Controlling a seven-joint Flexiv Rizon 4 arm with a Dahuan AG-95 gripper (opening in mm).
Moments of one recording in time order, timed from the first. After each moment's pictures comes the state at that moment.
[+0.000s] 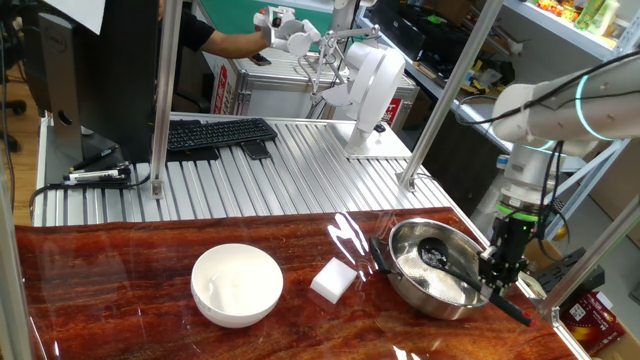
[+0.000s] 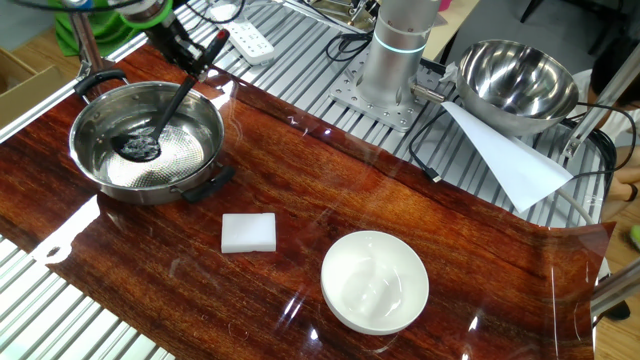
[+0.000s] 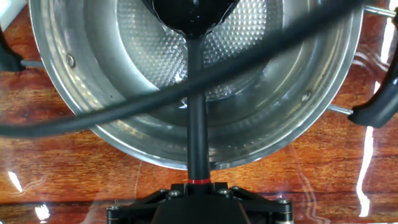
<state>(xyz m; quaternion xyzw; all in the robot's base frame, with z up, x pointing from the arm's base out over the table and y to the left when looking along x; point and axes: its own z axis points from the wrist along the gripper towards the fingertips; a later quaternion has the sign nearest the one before) 0.367 -0.299 0.136 -0.02 -0.98 -0.05 0.18</state>
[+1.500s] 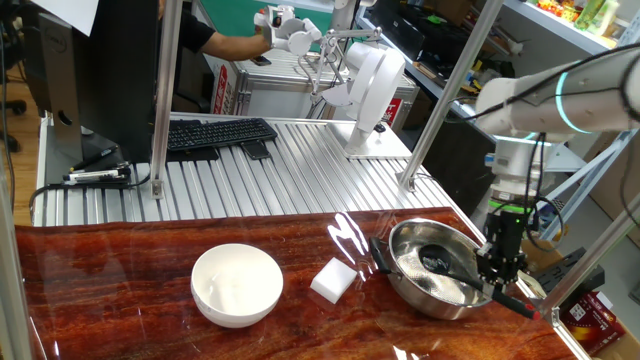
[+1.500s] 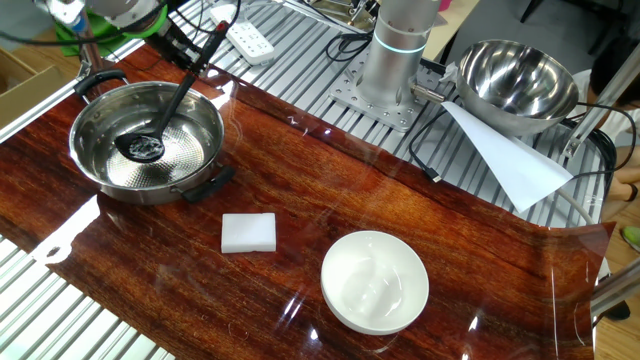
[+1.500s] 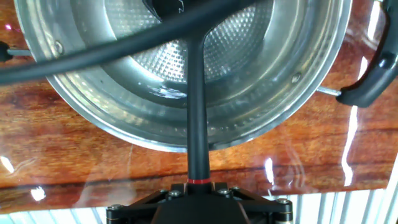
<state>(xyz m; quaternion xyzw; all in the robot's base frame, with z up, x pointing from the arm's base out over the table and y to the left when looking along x) 0.363 -0.299 0.142 -0.05 -0.96 -0.03 0.26</state>
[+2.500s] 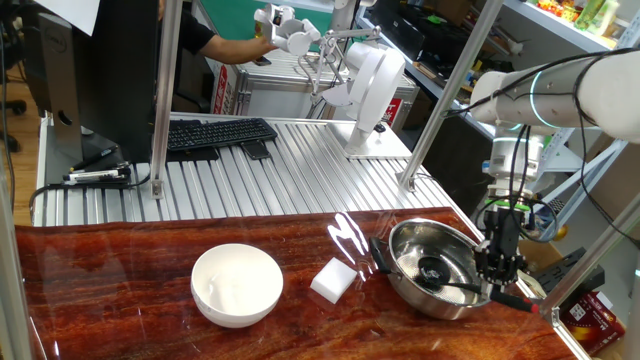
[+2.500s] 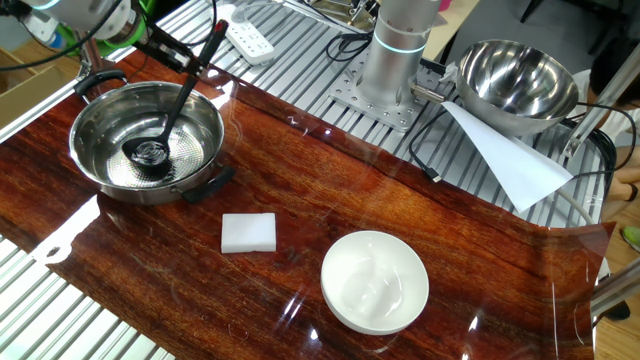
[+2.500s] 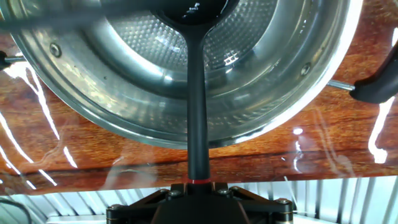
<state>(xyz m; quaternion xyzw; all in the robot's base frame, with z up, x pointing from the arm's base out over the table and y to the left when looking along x) 0.369 -0.297 0.136 -0.07 -0.95 -0.08 0.31</state>
